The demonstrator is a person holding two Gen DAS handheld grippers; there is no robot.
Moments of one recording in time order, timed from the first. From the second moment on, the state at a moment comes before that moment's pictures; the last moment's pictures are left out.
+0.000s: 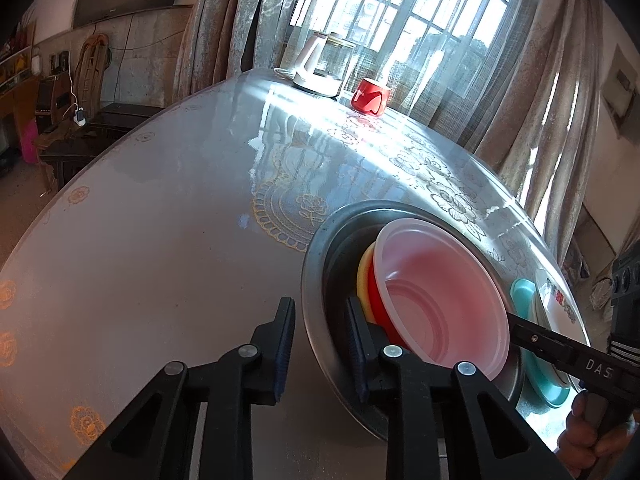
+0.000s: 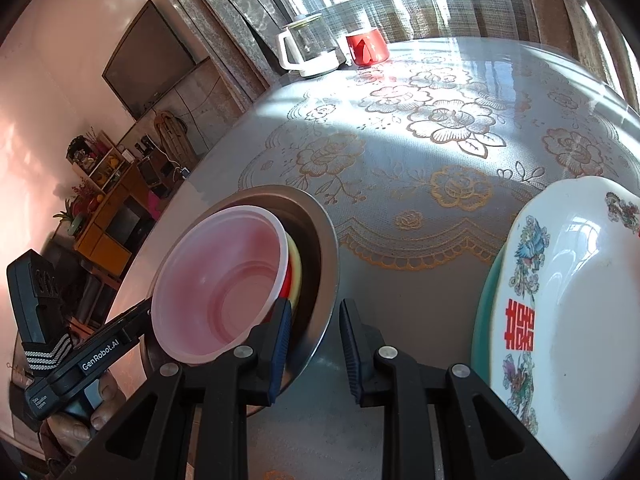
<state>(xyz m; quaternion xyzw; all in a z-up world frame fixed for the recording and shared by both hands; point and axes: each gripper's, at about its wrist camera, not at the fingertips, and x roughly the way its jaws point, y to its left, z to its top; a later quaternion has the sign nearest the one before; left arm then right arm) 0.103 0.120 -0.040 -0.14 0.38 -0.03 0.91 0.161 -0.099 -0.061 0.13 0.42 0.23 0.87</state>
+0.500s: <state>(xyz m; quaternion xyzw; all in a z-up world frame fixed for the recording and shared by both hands) 0.097 0.115 -0.041 -0.14 0.39 -0.04 0.91 0.157 -0.094 -0.059 0.13 0.43 0.24 0.86</state>
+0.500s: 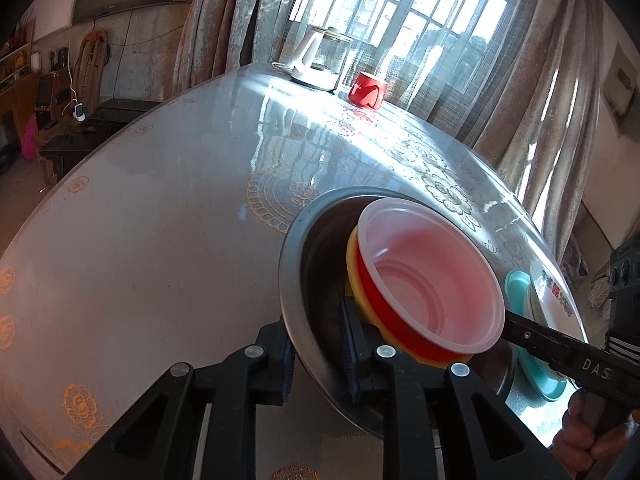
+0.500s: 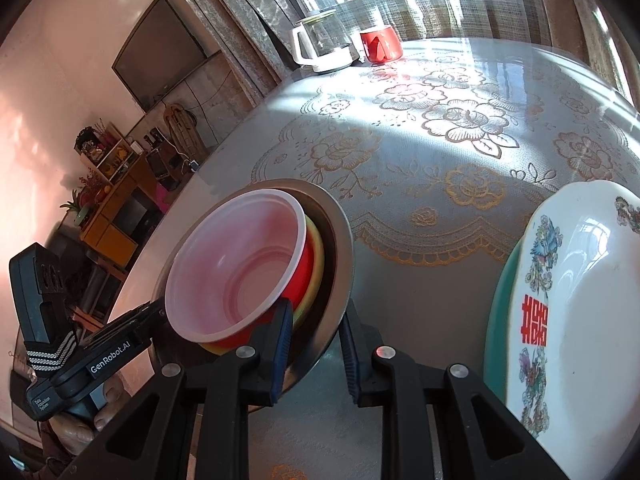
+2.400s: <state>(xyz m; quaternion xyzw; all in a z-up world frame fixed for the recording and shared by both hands) 0.083 0.108 -0.046 -0.11 0.39 -0.05 0.91 0.150 -0.093 -0.073 0.11 0.46 0.27 0.84</state>
